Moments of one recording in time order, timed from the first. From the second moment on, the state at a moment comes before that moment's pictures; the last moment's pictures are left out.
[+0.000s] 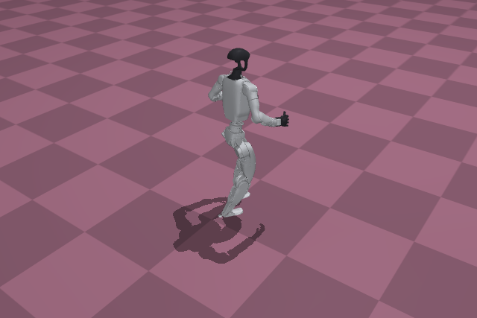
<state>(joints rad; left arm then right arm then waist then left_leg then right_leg) 0.17 0.70 -0.02 -0.06 -0.30 -0.12 -0.33 0.07 -0.58 0.33 0.18 0.35 -0.22 0.07 0.16 -0.11 -0.04 -0.54 0.08 0.13 0.69 -0.49 -0.06 -0.22 0.12 -0.11 0.52 -0.76 -0.06</state>
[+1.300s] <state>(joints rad) 0.38 0.73 -0.11 0.24 -0.19 -0.17 -0.20 0.03 -0.72 0.35 0.04 0.44 -0.34 -0.21 0.08 -0.24 0.01 -0.41 0.09 0.29 1.07 -0.69 -0.02 -0.39 -0.01 -0.19 0.79 -0.80 -0.01</state>
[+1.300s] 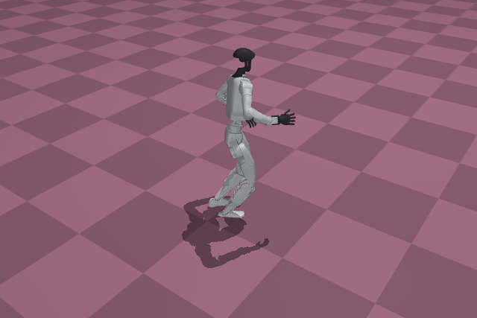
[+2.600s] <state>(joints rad) 0.40 0.71 0.01 0.27 -0.05 -0.24 0.00 0.23 -0.57 0.11 -0.30 0.48 -0.42 -0.26 0.05 -0.18 -0.09 -0.51 -0.09 0.16 0.74 -0.63 0.09 -0.47 0.03 0.11 0.97 -0.77 0.07</state>
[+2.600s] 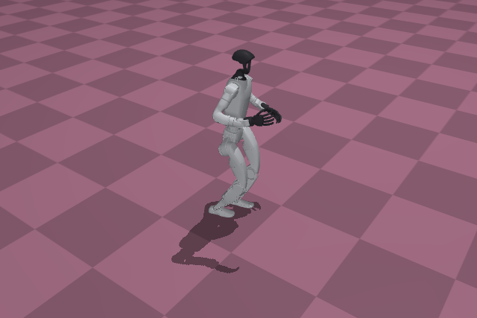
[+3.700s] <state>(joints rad) 0.40 0.72 -0.16 0.43 0.01 -0.19 -0.14 -0.40 -0.36 -0.07 -0.62 0.65 -0.57 -0.57 0.06 -0.17 -0.22 -0.40 0.02 0.19 0.70 -0.67 0.05 -0.43 -0.04 -0.11 0.62 -0.70 0.07</state>
